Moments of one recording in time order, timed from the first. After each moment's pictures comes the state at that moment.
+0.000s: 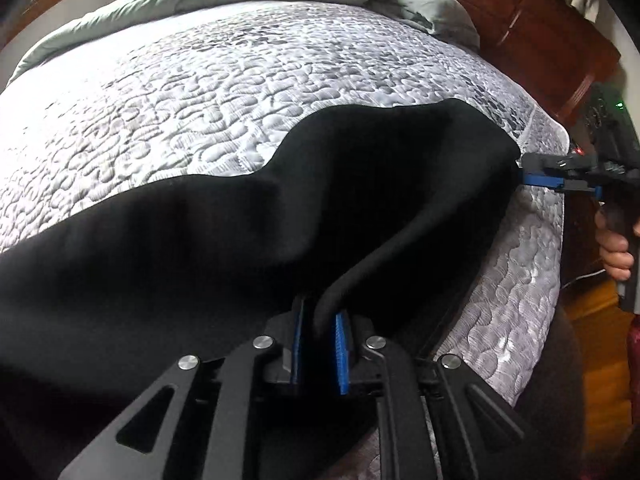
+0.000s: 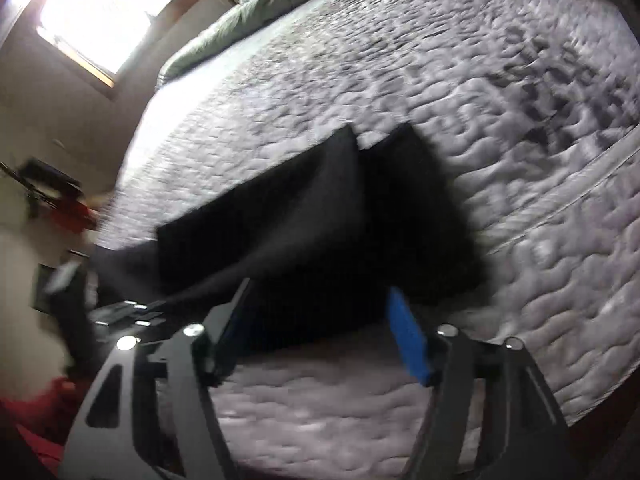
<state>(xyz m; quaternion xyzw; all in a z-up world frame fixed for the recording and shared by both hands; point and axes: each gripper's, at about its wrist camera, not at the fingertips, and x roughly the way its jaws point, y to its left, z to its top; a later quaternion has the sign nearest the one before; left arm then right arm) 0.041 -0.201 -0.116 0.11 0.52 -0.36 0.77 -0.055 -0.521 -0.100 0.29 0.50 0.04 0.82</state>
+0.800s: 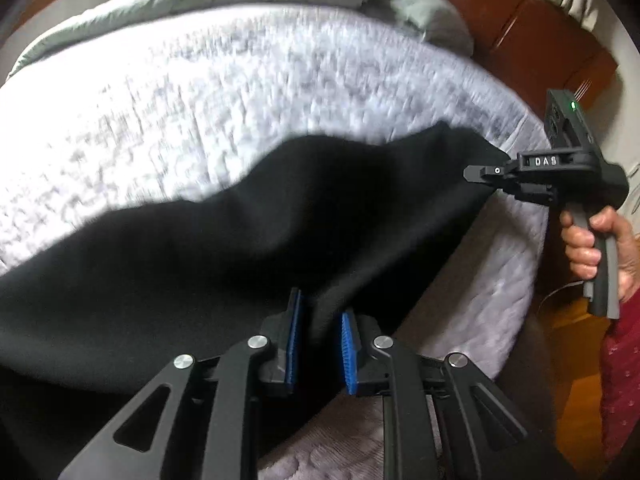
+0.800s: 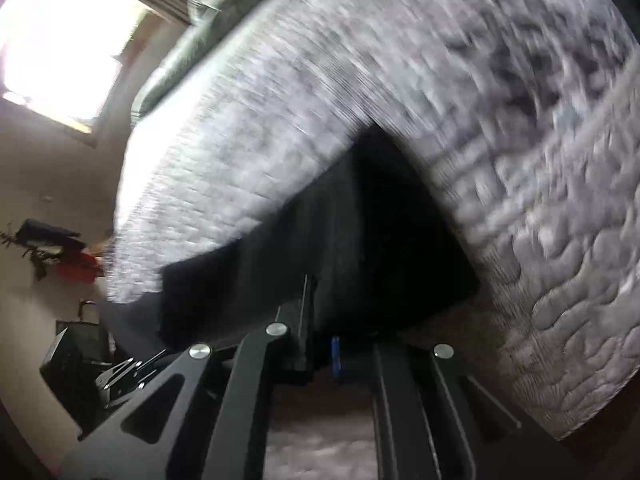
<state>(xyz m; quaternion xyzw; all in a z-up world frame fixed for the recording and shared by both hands) 0.027 -0.219 -0.104 0.10 0.53 -0.36 0.76 -0.036 -0.539 -0.124 0.36 0.51 -0.02 0.78</state>
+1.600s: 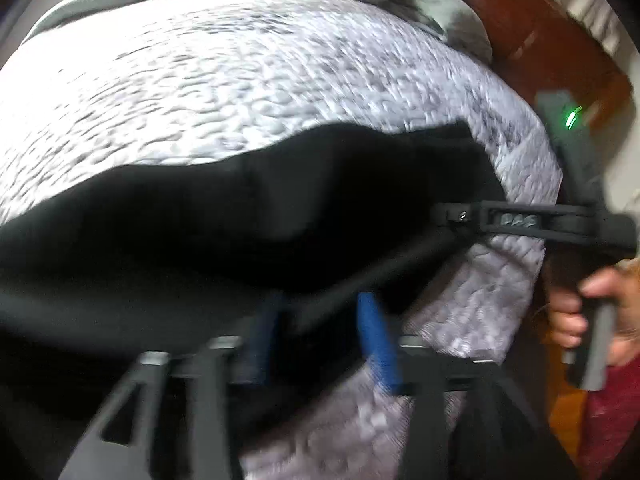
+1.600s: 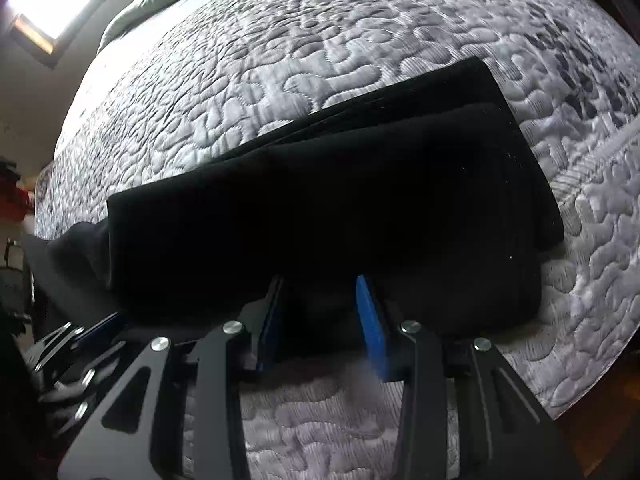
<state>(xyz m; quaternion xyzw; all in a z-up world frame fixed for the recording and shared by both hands) 0.029 -0.191 -0.092 0.04 0.56 -0.33 0.76 -0.006 -0.442 -0.130 0.22 0.59 -0.07 0.78</state>
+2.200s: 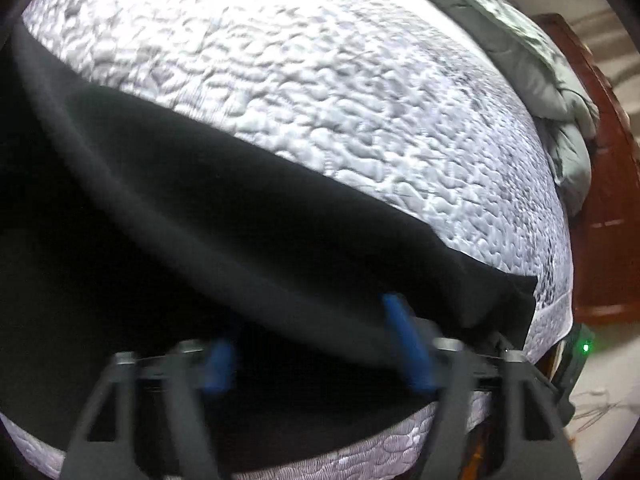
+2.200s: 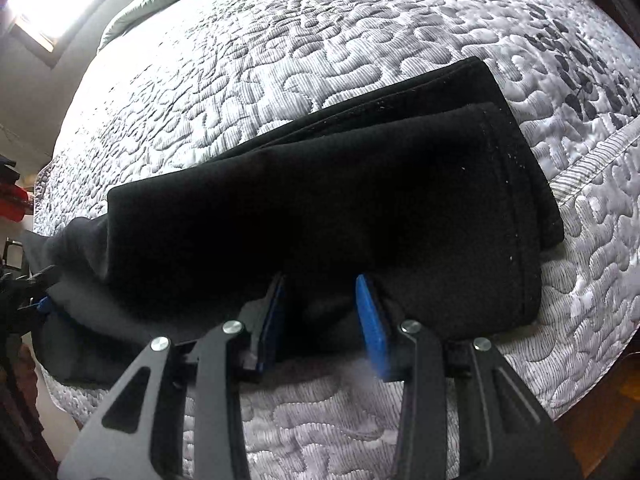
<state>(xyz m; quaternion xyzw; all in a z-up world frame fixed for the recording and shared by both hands) 0.118 -0.059 -0.111 -0.18 0.65 -0.14 0.72 -0.009 -0.428 -0.133 0.21 0.58 -0.07 0.78</state>
